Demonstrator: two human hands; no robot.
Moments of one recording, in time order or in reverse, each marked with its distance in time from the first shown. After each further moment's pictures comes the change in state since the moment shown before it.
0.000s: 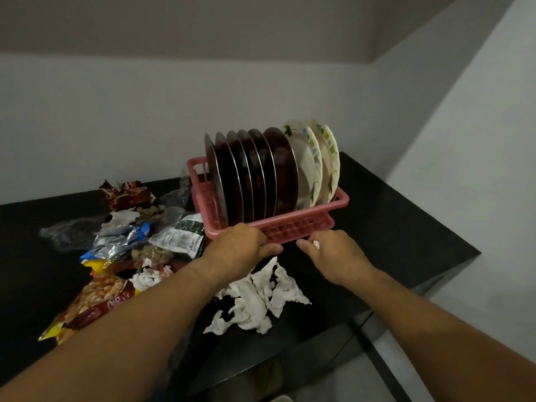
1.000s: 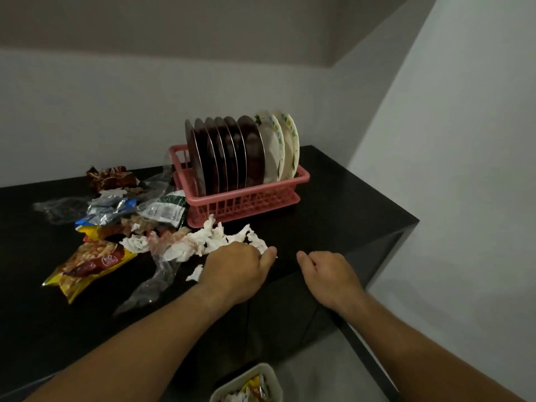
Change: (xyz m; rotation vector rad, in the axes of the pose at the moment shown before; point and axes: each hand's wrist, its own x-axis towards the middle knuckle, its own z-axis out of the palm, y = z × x) left_hand -0.118 0.080 0.045 0.130 0.185 -0.007; right_hand -0.157 0.012 0.002 0.195 0.012 0.162
